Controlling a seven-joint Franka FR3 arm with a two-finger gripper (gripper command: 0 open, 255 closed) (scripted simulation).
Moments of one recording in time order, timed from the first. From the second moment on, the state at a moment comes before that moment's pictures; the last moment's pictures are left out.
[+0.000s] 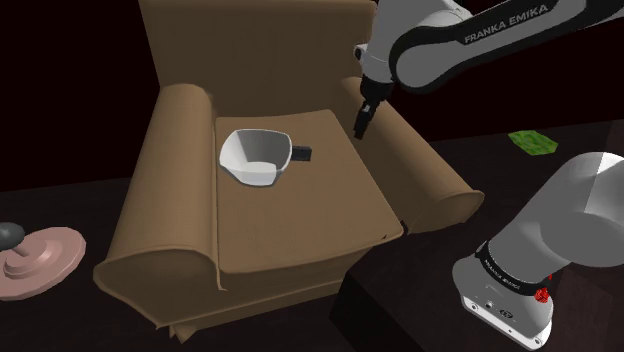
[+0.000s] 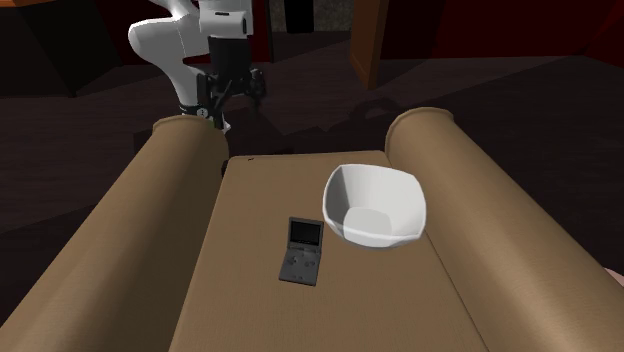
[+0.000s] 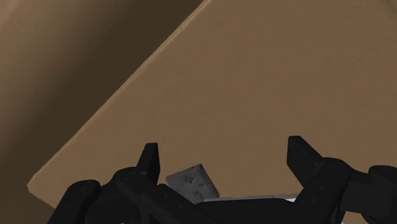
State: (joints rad) arm 0.06 -0.33 0.07 -2.53 -0.17 2.30 -0.19
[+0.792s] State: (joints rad) arm 0.04 0.13 0.10 -2.34 -0.63 2.67 -0.11
